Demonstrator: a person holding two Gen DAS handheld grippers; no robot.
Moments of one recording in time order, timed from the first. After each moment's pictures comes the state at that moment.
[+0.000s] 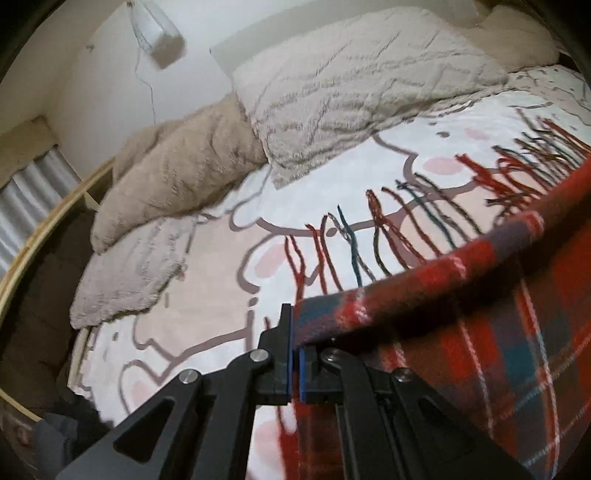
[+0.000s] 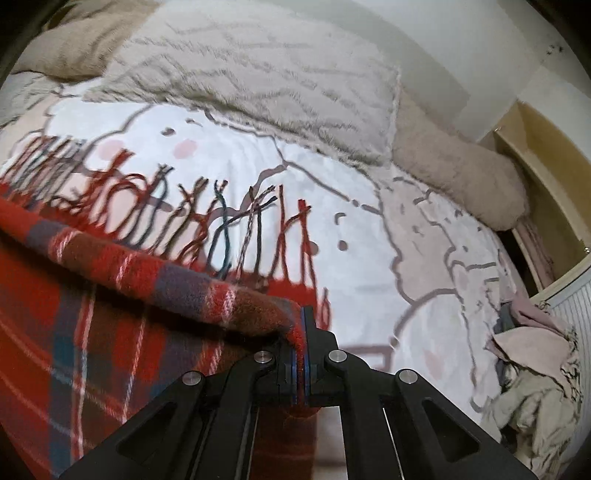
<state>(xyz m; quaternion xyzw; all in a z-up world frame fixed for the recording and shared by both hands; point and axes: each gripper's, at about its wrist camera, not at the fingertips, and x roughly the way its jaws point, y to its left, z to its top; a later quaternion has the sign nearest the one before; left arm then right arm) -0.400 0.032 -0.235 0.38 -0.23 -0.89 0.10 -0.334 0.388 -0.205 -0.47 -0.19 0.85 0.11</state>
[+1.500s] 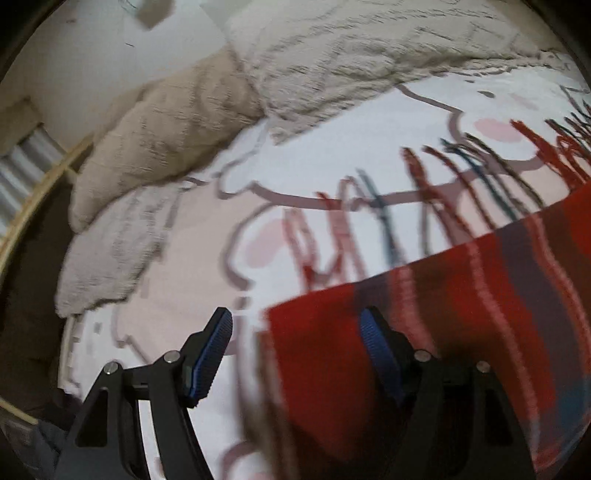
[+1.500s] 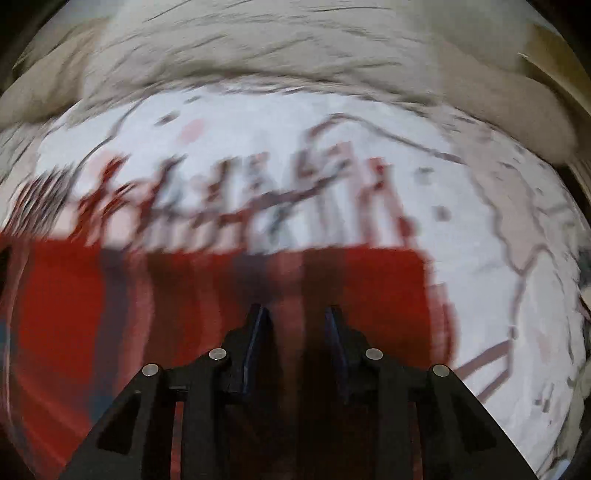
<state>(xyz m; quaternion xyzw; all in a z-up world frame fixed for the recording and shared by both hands) -0.453 0.005 -0.262 0.43 -0.23 -0.86 0.12 -0.384 0.404 -0.255 -0.52 -0.03 0.85 0.09</state>
